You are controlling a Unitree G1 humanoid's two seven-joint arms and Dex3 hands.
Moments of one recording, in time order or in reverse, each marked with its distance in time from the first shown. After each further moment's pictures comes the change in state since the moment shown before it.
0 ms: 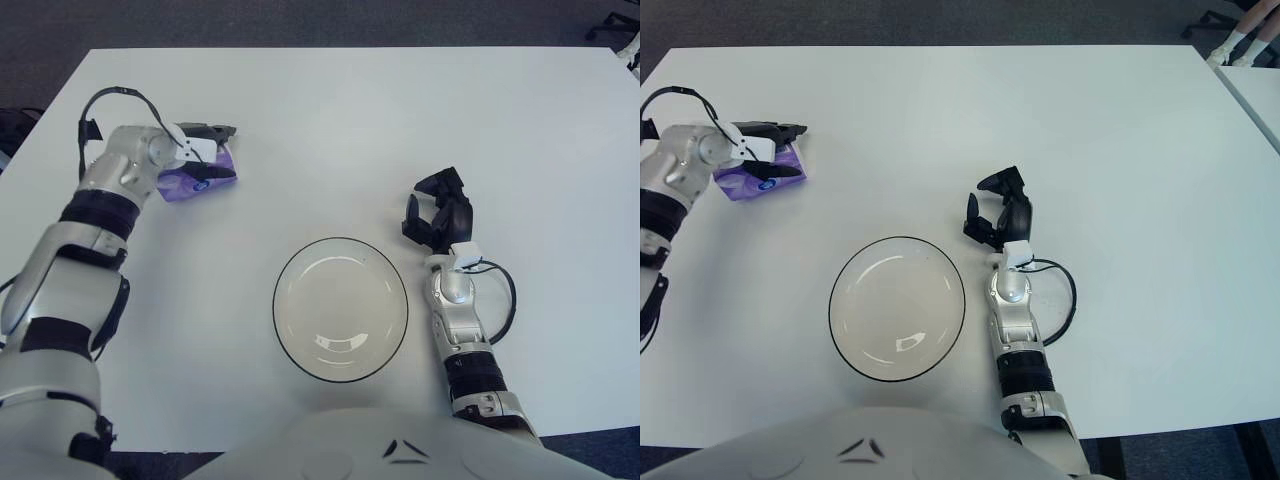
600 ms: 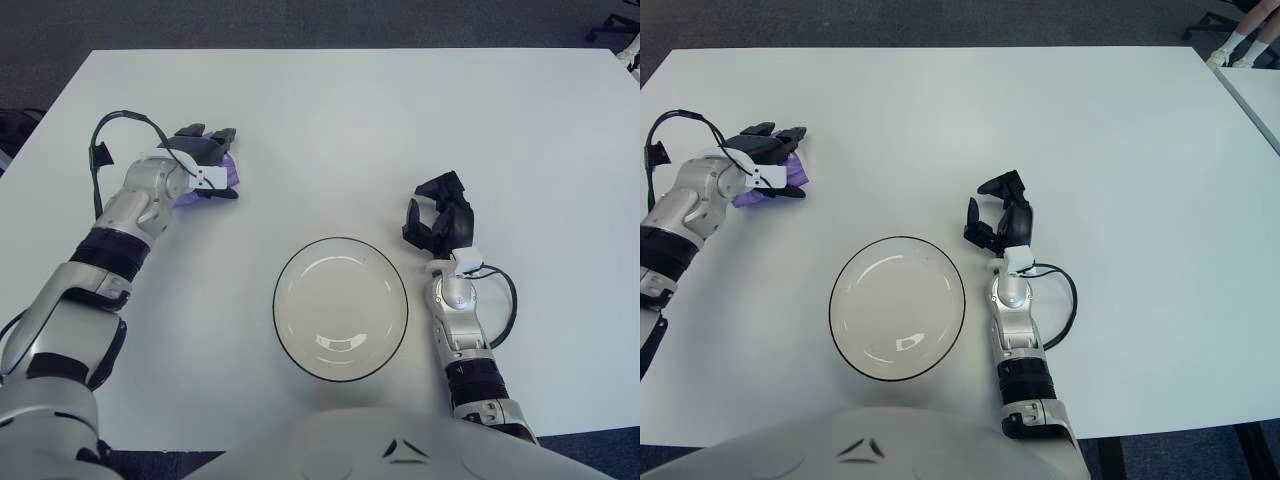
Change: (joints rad) left arm 0.190 -0.029 -0.001 -0.182 0.094 0.167 0.237; right arm 0.035 -0.001 0.001 -0.029 0.000 0.002 0.008
